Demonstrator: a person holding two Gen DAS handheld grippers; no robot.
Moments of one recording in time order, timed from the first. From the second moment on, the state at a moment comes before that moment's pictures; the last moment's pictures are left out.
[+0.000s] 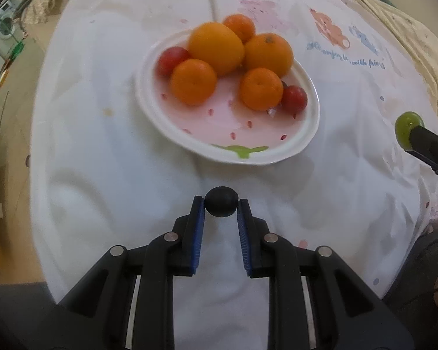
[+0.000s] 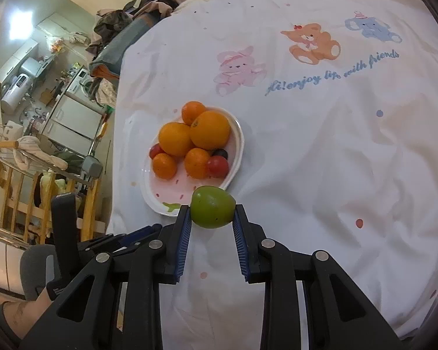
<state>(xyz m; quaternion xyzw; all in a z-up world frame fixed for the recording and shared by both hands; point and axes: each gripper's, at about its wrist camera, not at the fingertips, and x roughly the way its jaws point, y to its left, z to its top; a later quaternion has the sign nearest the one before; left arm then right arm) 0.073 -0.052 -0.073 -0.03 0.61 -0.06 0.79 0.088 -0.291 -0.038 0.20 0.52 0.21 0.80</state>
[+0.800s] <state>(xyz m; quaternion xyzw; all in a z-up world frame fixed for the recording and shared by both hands) 0.126 -0.060 -0.041 -0.04 0.56 -0.07 0.82 0.099 -0.298 -0.027 0.24 0.49 0.22 0.81</state>
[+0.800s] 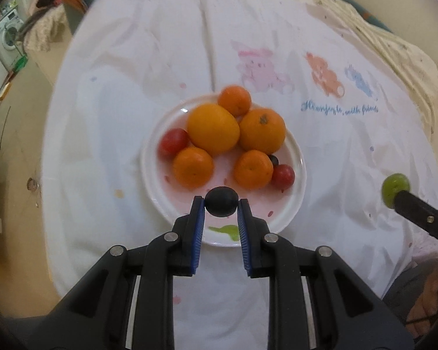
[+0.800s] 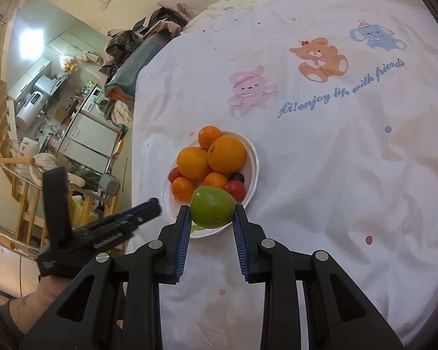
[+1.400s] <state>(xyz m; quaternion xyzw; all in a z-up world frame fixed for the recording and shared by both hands) 0.154 -0.082 -0.077 -0.05 0.59 -0.07 0.80 0.108 -0.295 -0.035 0.23 0.50 0.22 0.81</state>
